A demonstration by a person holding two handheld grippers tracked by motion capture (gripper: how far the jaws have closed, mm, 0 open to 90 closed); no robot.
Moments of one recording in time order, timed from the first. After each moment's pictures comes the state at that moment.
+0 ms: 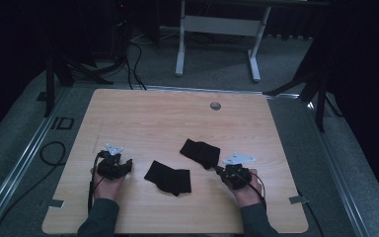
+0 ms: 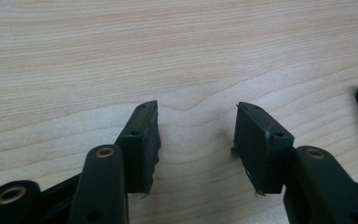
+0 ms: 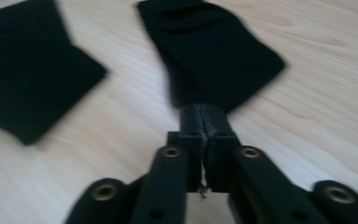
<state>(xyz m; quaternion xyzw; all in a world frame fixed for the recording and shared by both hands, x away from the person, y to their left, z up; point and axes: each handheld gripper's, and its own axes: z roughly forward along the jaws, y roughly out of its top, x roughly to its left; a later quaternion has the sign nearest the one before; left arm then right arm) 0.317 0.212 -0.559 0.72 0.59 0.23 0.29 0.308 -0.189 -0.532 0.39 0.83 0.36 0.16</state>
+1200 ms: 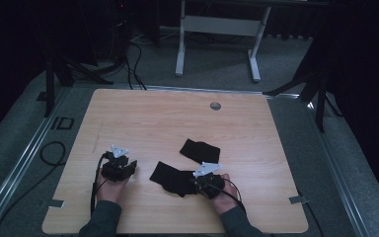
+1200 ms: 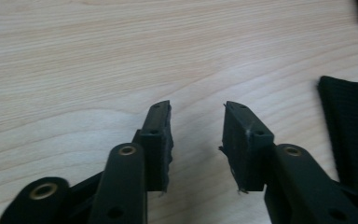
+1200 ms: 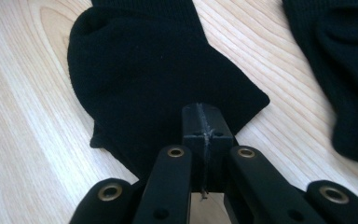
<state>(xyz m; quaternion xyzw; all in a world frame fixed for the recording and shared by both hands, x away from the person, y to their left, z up) 0.308 0.196 -0.550 0.74 0.56 0.21 0.31 0.294 -0.119 -0.555 0.29 0.89 0.34 0.11</state>
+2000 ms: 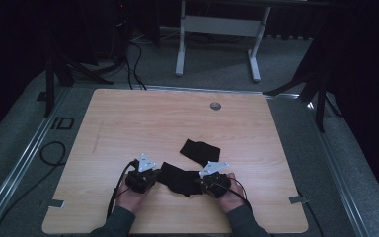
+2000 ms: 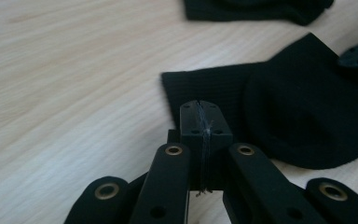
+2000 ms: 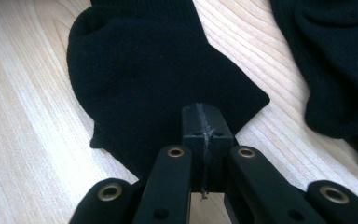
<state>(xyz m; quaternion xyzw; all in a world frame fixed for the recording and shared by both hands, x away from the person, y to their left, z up) 0.285 0.126 -0.551 0.81 0.43 0.16 0.37 0.298 -0.137 -0.554 0.29 0.89 0.34 0.10</state>
